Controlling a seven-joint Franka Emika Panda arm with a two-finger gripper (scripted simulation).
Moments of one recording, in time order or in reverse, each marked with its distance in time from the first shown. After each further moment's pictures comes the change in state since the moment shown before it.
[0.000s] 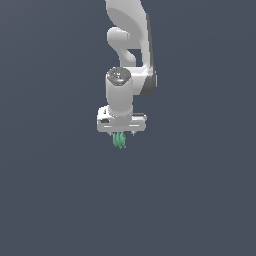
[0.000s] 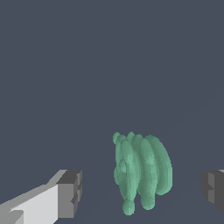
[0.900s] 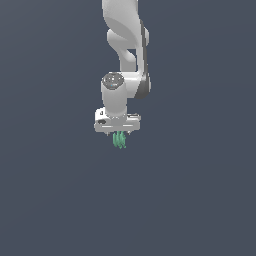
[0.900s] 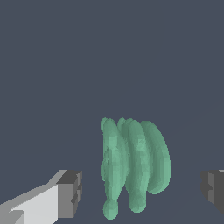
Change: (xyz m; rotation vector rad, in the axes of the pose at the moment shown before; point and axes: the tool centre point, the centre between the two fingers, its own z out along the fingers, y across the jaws) arm -0.024 0.018 0.030 0.005 0.007 -0.023
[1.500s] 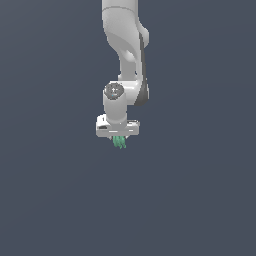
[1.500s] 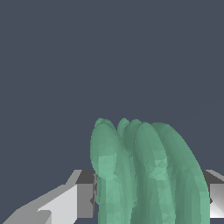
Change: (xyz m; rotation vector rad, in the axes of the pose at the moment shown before) arm -0.001 0.001 0.039 0.000 -0.001 -0.001
